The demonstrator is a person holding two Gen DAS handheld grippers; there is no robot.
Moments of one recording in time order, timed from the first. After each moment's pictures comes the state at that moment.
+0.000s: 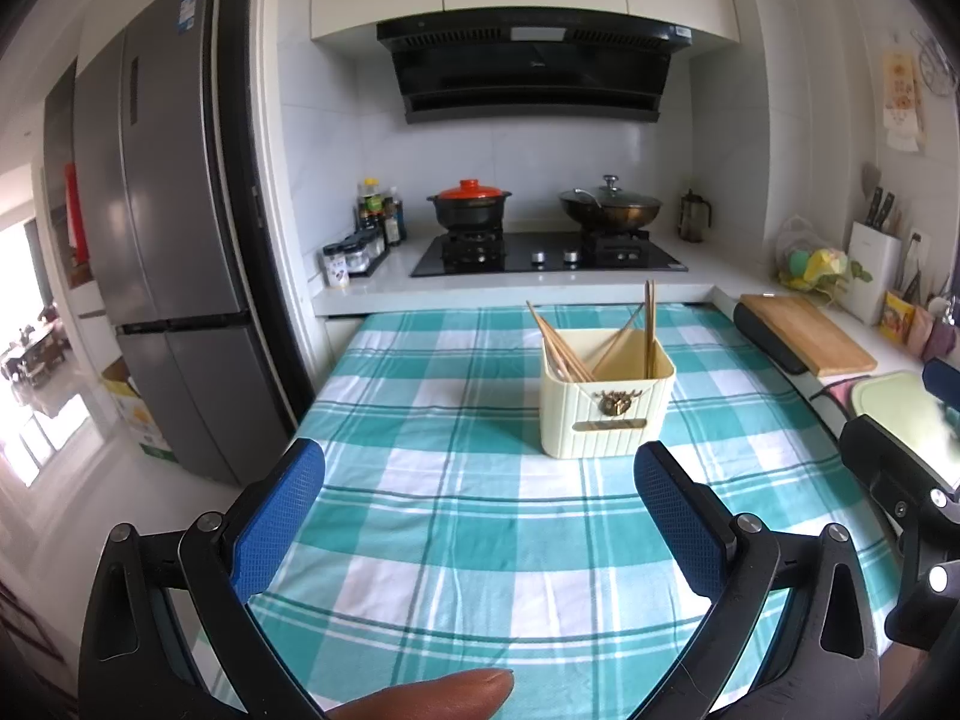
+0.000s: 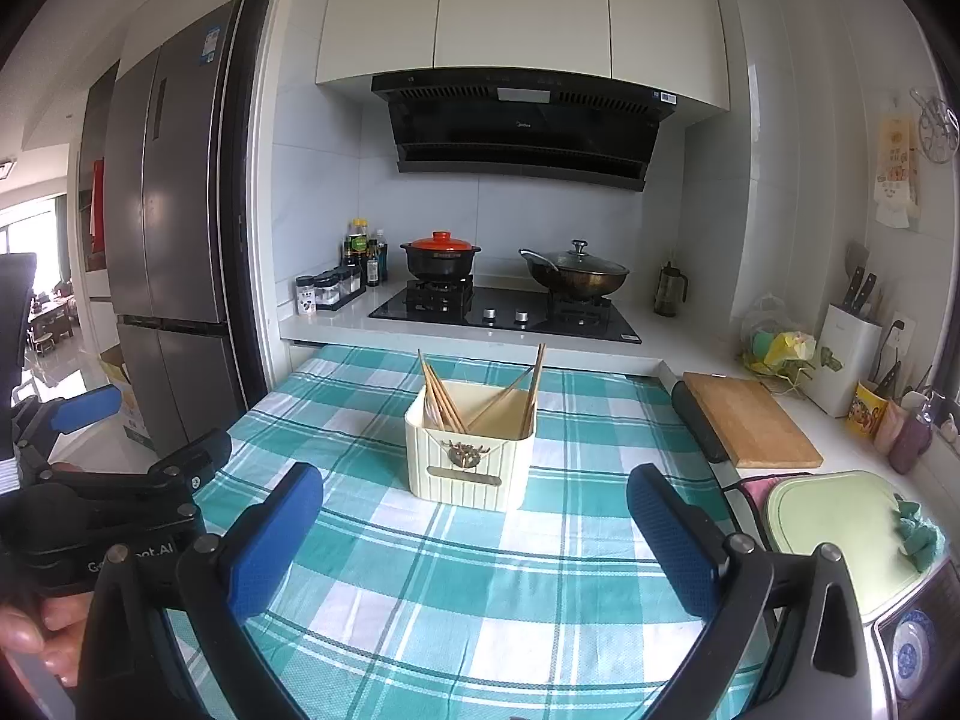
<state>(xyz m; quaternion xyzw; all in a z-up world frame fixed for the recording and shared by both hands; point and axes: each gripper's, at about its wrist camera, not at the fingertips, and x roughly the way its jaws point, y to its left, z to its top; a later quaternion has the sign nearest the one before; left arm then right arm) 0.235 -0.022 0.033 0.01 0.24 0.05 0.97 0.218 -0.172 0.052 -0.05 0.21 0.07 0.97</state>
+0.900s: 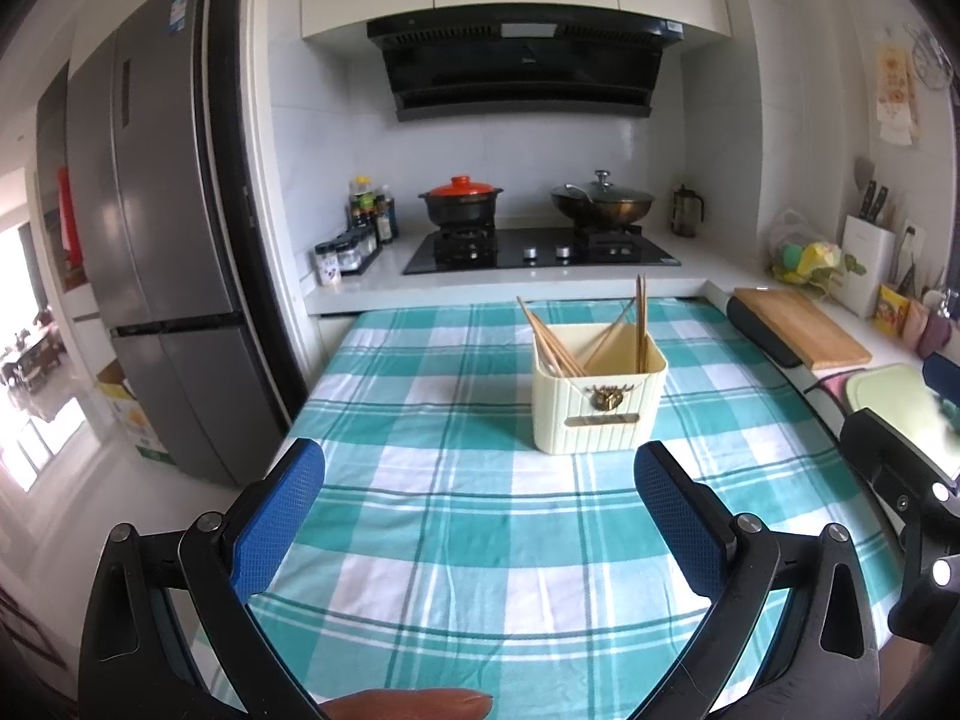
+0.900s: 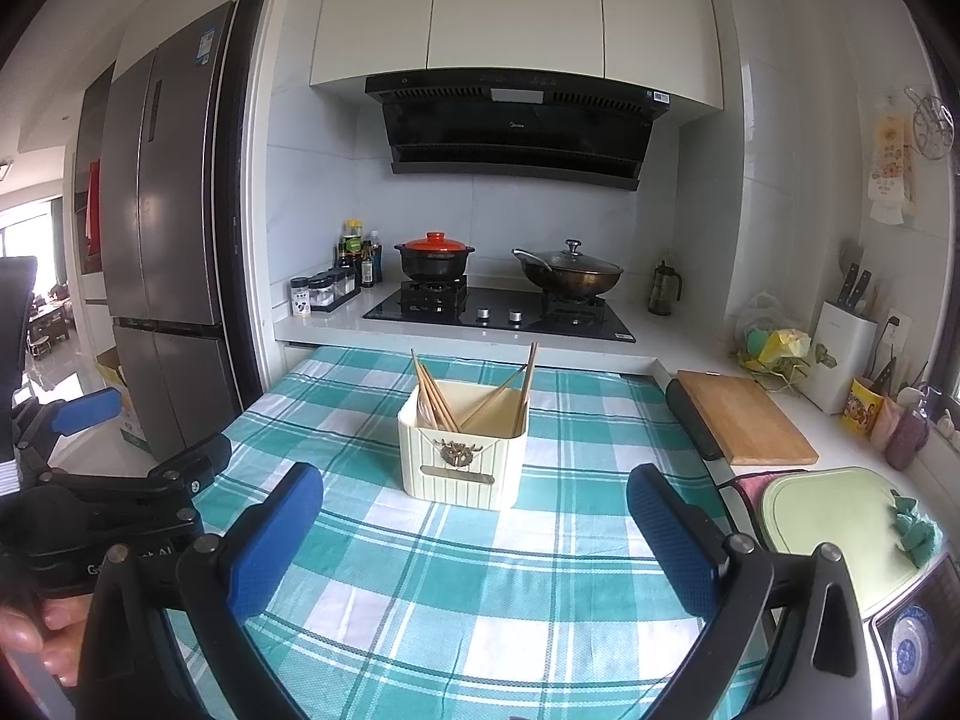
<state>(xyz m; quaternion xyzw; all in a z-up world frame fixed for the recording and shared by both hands) 0.235 -0.028 0.033 0.02 0.25 0.05 0.97 0.217 -0.179 0.050 -0.04 0.21 0.06 0.98</state>
